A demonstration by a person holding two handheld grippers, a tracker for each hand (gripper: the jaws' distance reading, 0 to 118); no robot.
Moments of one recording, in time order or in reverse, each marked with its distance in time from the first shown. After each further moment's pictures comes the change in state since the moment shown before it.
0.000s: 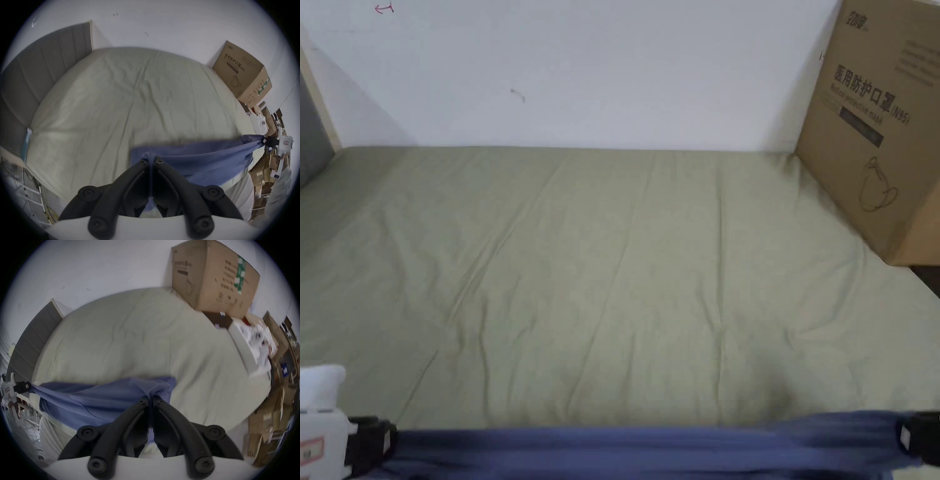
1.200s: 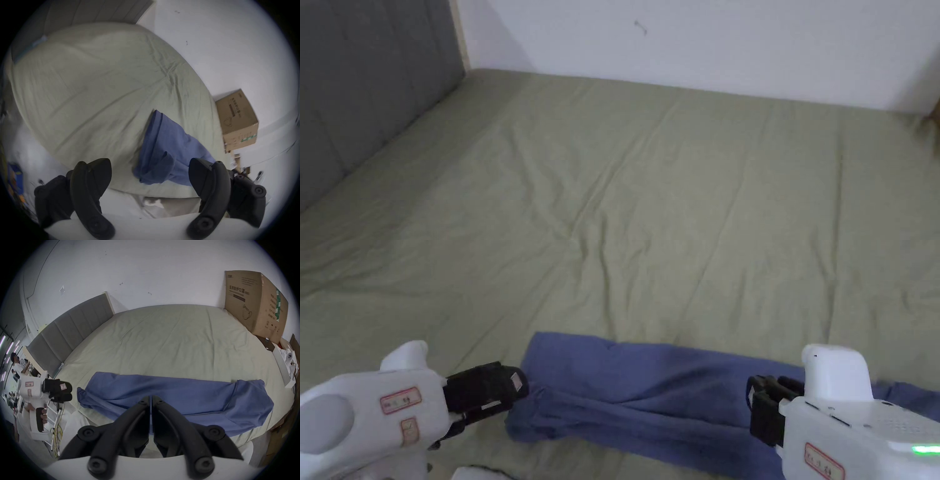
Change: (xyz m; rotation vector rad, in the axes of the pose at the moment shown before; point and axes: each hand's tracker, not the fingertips) left arm -0.088 -0.101 -0.014 0.031 -0.239 0.577; right arm -0.270 -0.087 0.009 0.193 0.300 0.202
